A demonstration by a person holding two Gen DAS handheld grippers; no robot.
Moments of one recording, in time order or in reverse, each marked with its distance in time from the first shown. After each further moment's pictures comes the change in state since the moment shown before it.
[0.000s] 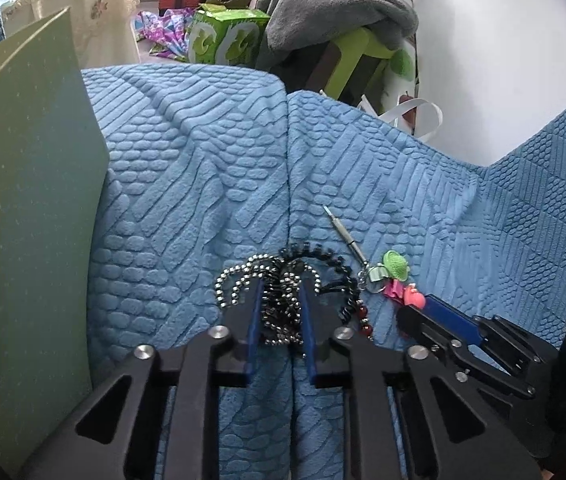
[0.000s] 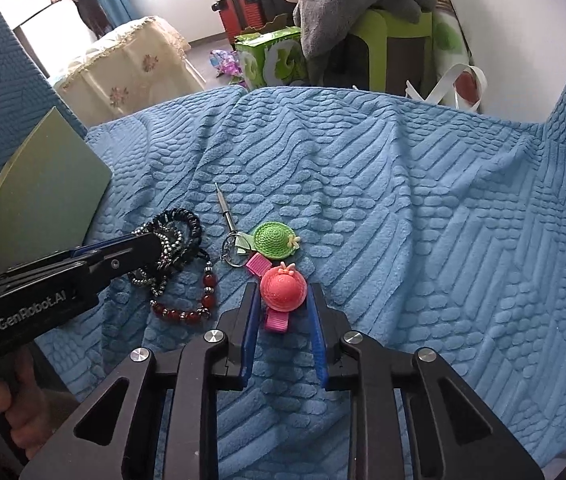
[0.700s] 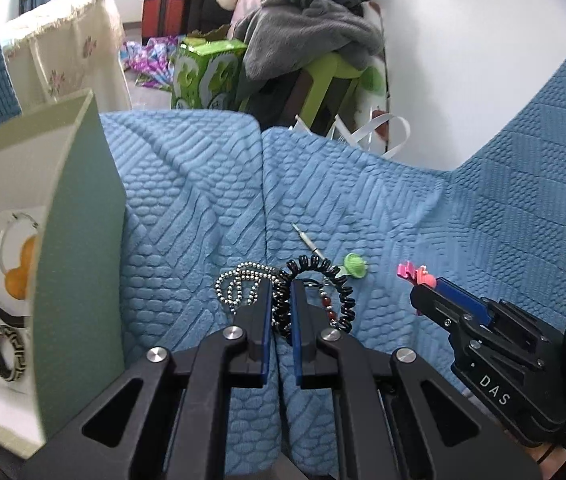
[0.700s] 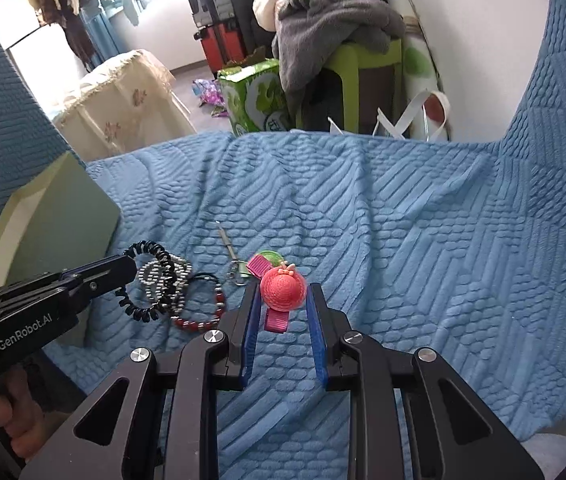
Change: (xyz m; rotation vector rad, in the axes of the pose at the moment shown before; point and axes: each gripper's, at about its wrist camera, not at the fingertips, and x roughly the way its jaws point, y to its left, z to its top) left arm -0.059 -0.013 -0.002 0.088 -0.081 -0.033; right arm -0.064 0.009 0.002 0.049 -0.104 -0.065
